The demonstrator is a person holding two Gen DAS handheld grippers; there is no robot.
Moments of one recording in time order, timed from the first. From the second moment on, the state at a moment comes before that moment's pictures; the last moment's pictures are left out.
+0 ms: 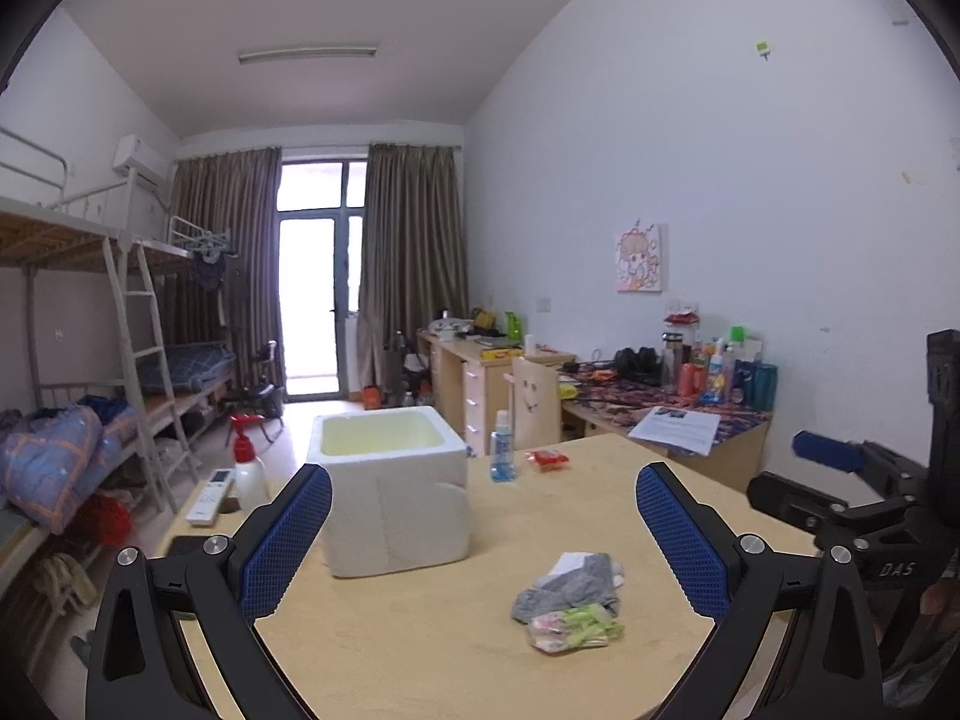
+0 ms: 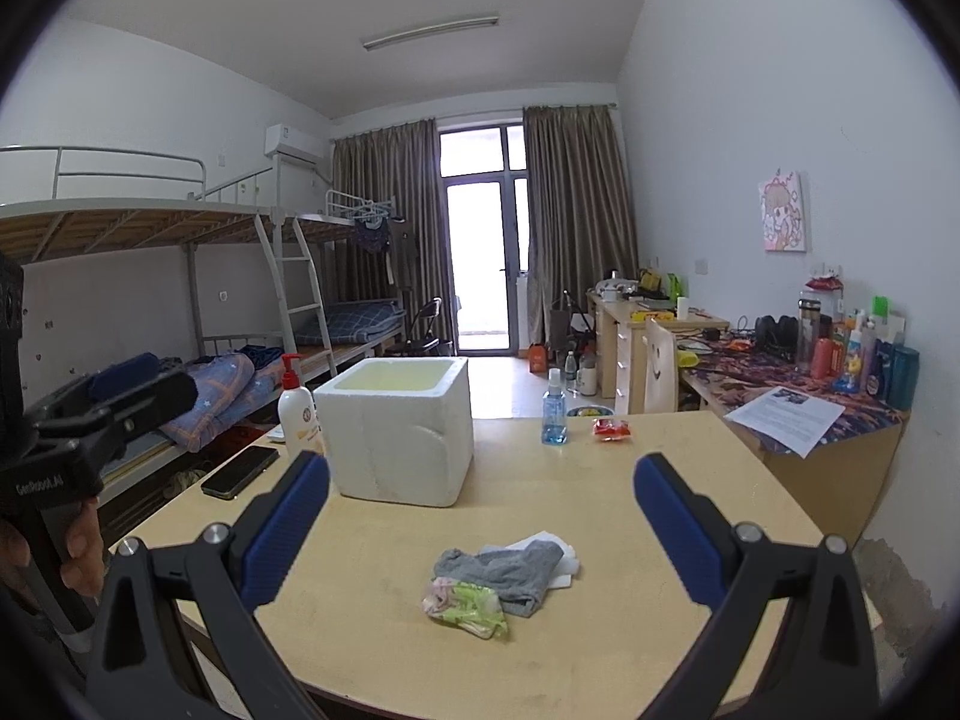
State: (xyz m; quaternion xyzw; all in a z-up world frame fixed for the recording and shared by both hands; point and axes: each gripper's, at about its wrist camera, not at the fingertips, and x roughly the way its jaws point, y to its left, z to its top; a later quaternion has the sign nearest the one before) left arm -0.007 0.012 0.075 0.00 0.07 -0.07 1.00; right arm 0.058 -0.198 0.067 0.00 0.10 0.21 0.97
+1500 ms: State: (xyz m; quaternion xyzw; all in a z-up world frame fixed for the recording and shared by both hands) left arm 0.092 -0.034 -0.052 0.05 0.23 -0.17 0.96; right arm 0.109 -0.213 -0.023 0.01 0.19 0.19 0.96
